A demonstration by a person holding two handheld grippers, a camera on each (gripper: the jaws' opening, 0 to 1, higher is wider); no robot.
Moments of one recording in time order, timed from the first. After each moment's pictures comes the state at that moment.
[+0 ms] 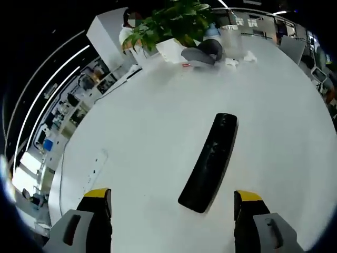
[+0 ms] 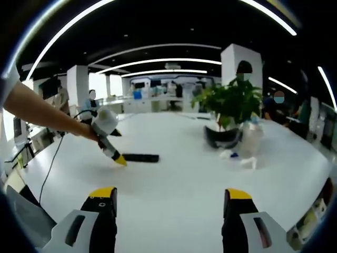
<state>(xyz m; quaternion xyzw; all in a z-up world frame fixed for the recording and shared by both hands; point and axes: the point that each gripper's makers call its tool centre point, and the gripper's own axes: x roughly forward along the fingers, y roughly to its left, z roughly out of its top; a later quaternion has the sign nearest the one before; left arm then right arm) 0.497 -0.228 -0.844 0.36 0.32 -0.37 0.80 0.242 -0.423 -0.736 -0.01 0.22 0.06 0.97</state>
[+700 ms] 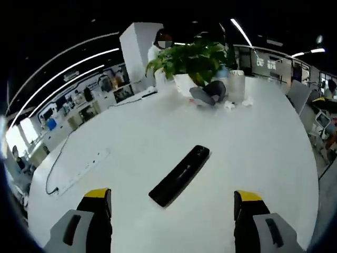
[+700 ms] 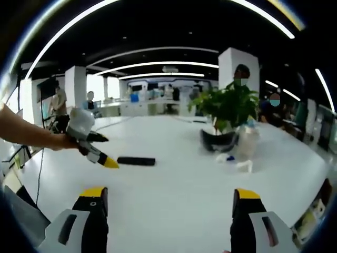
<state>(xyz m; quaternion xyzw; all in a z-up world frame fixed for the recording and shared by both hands) 0.431 -0.237 -0.792 0.18 0.25 -0.36 0.88 0.243 -0.429 -0.731 -0.01 0.20 0.04 0.98</state>
